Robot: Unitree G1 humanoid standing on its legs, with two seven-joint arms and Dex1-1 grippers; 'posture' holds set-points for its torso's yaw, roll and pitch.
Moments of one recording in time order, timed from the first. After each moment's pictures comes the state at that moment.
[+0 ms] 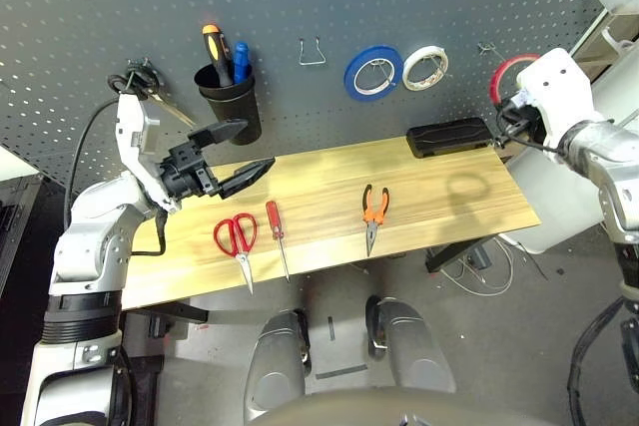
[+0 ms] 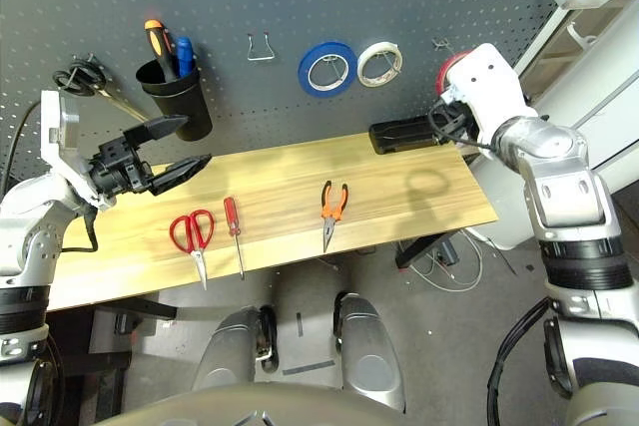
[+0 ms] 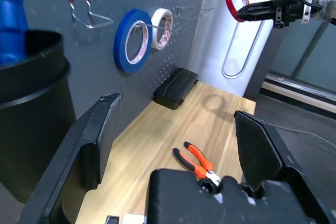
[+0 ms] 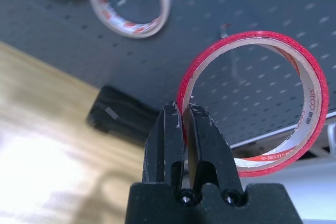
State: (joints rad) left arm -0.25 0.67 0.22 -0.06 -0.55 0.24 -1.03; right arm -0.53 -0.70 -0.08 0.13 0.01 0.44 0.54
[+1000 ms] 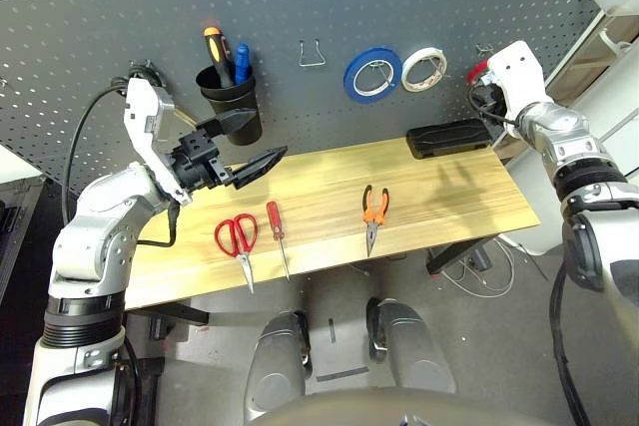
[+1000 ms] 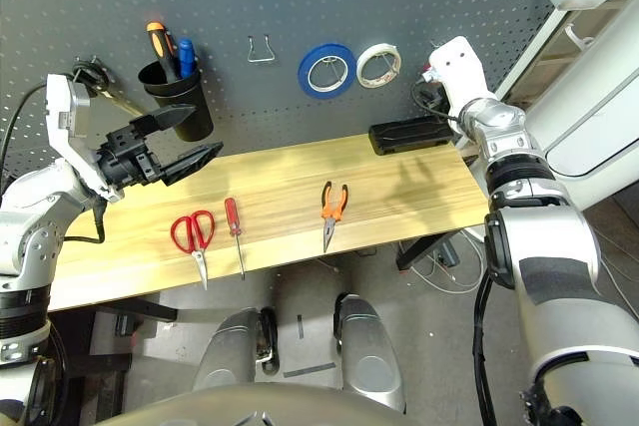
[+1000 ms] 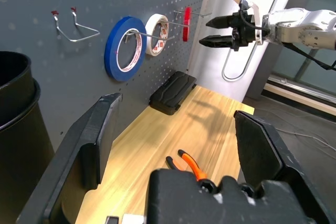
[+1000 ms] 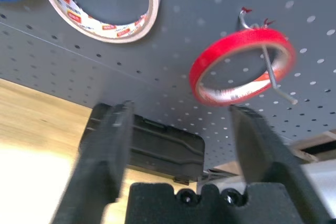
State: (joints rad) left arm -0.26 0.64 0.18 -0.24 -0.57 0.40 -0.88; right arm -0.99 -0.53 -0.02 1.17 -0.08 -0.11 0.47
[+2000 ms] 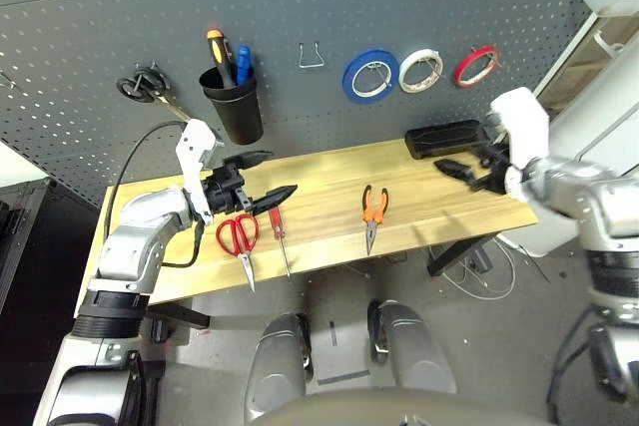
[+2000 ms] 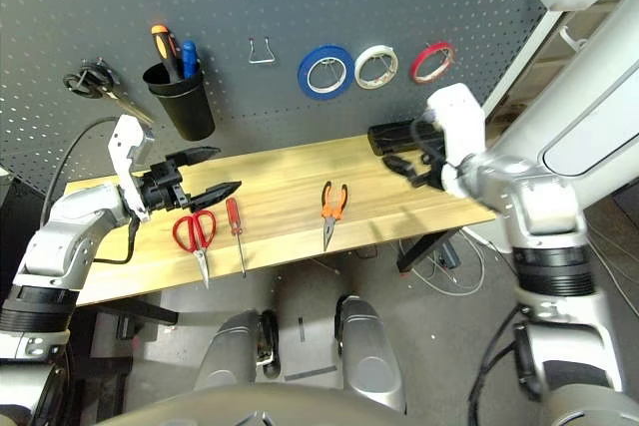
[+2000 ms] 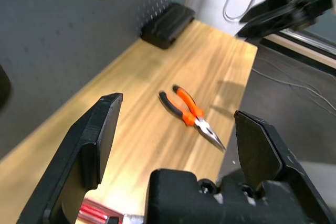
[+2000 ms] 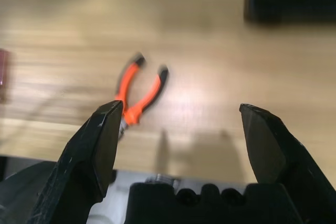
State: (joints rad) left arm -0.22 0.61 -0.01 0.01 -0.37 0.25 -0.96; right arm -0.48 -0.26 -0.10 -0.02 0.22 1.28 0.23
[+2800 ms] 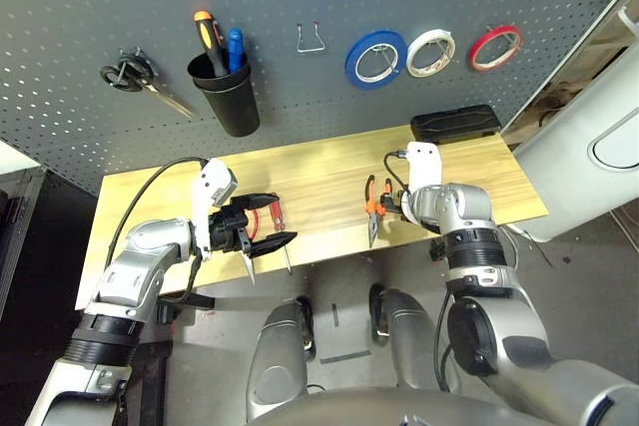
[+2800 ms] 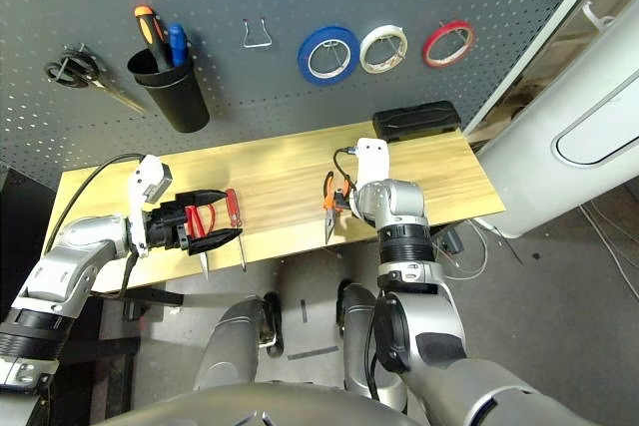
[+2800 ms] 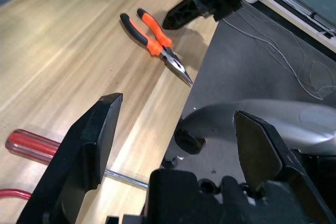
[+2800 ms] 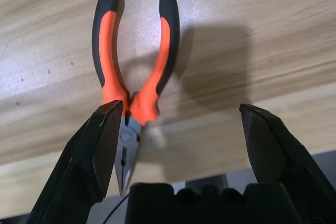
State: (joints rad) left arm -0.08 0.68 -0.05 -0.07 -0.35 0.30 -1.04; right arm -0.67 0.10 -0.29 0.53 0.13 1.02 -0.19
